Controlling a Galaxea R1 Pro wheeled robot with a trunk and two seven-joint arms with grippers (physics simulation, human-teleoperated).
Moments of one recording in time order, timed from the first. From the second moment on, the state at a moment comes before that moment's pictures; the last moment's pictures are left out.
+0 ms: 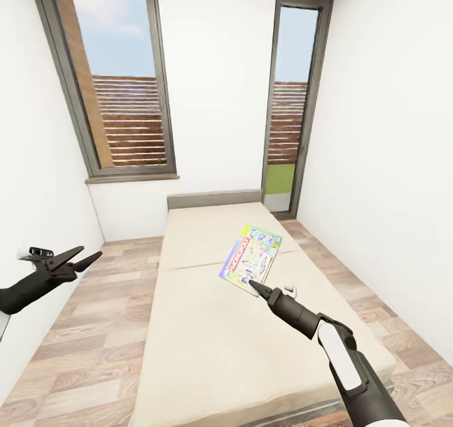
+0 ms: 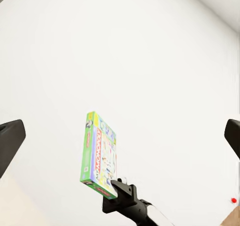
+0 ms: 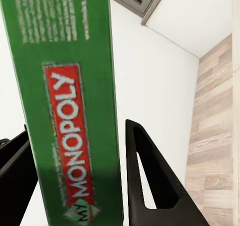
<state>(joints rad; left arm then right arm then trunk) -0.65 0.44 0.44 -0.83 0.45 0.82 -1.57 -0.41 0.00 -0.01 -1.15 -0.83 0.65 0.59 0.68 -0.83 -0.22</state>
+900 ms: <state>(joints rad) -0.65 0.44 0.44 -0.84 0.45 0.82 -1.57 -0.41 0.00 -0.01 -1.14 -0.83 0.63 0.59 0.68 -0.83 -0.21</state>
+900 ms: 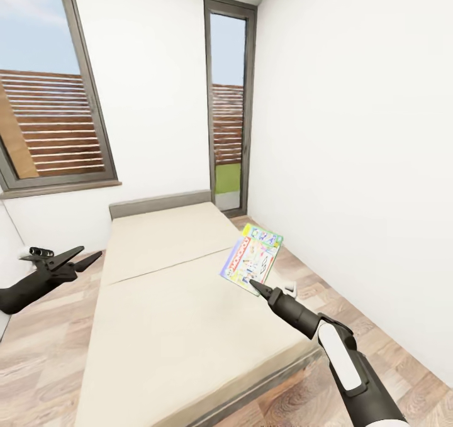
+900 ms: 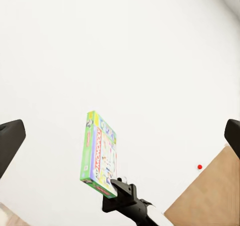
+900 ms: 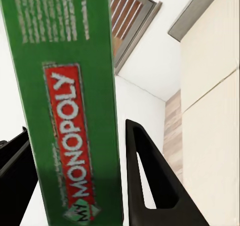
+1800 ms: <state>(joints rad) -0.65 0.44 0.44 -0.84 0.45 0.82 -1.57 -0.41 0.00 -0.01 -1.14 -0.82 0.61 0.59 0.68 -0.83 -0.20</state>
